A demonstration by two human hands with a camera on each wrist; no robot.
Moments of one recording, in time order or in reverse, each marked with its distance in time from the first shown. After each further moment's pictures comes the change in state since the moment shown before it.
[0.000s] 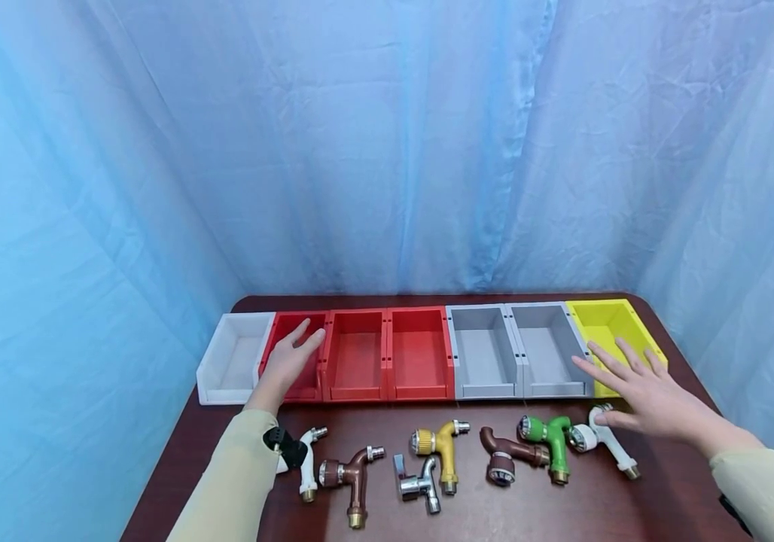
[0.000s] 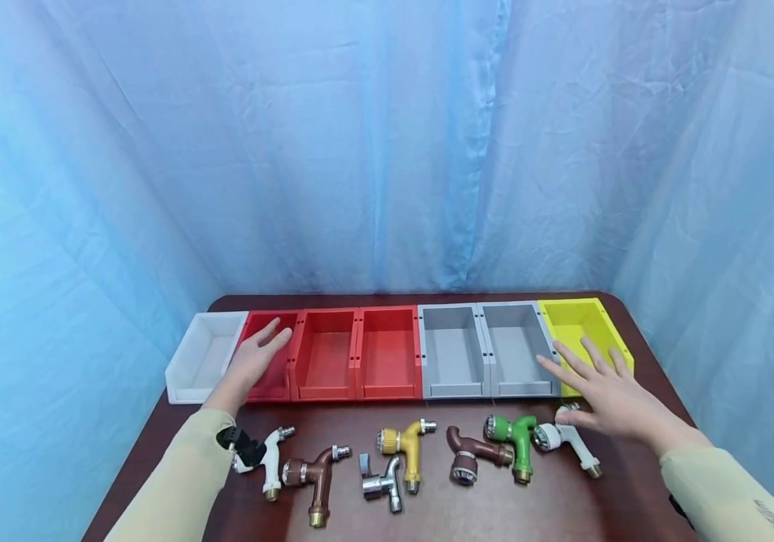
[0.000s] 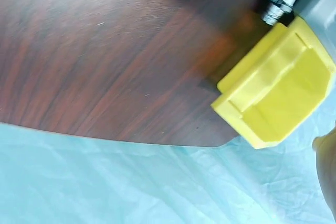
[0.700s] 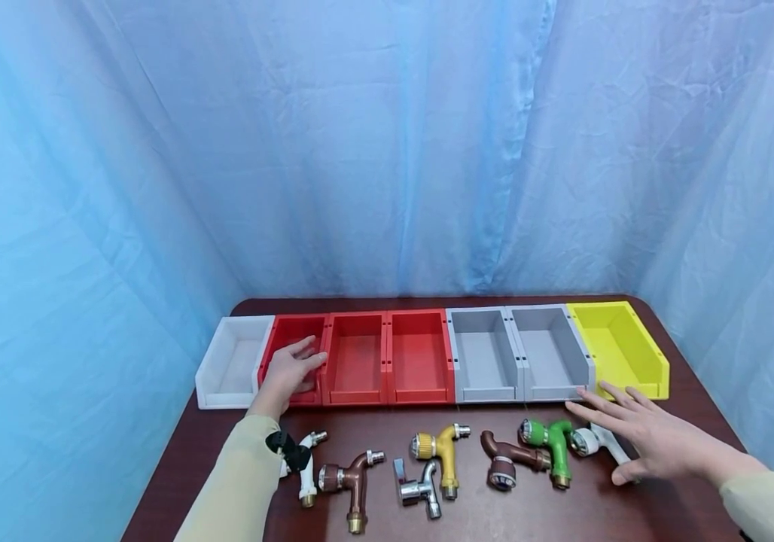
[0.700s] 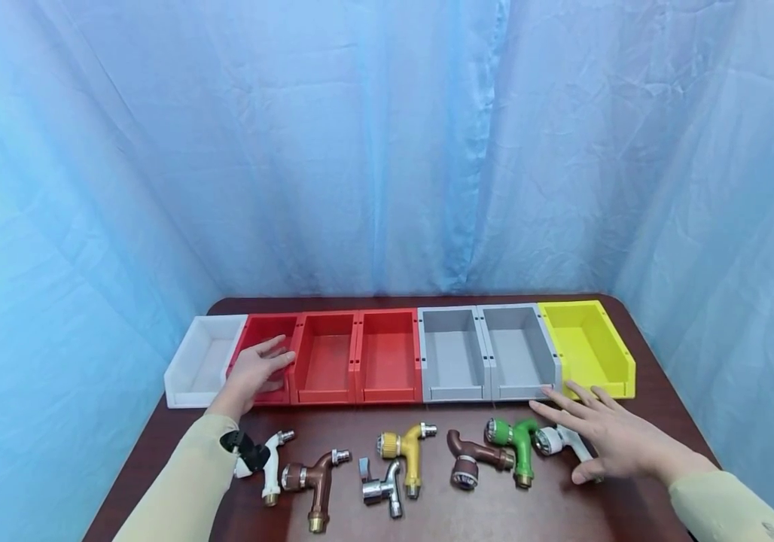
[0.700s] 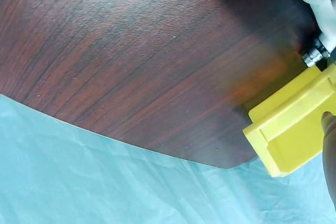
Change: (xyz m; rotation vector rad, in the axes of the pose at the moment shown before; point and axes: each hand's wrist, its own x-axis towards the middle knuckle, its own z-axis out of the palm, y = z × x) left_hand 0.005 -0.020 0.010 -0.288 -0.011 -0.056; right_hand -0.026 -0.005 0.027 -0.006 -0.024 -0.259
